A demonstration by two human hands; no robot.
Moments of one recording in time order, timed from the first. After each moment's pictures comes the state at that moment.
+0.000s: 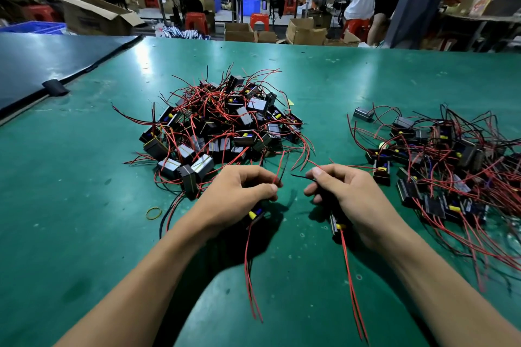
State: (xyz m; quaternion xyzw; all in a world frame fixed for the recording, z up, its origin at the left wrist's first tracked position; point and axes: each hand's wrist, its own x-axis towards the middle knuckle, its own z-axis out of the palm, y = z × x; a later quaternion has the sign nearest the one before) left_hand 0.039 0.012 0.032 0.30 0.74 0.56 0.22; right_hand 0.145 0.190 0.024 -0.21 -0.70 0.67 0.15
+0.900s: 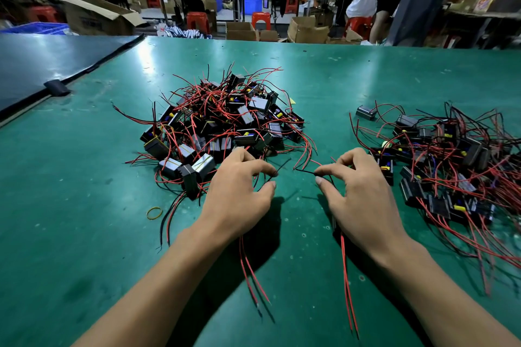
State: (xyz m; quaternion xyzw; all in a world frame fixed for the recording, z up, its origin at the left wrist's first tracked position) left_hand 0.052 0.017 0.035 0.34 0.85 0.40 -0.07; right_hand 0.155 0.192 0.016 -0.16 -0.92 0.17 0.31
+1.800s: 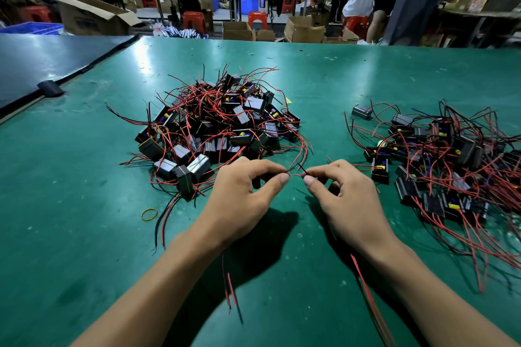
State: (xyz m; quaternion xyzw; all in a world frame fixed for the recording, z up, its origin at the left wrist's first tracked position) left_hand 0.061 0.021 0.038 0.37 0.78 0.51 -0.03; right_hand 0.152 0.186 0.015 -0.17 -0.87 0.37 0.29
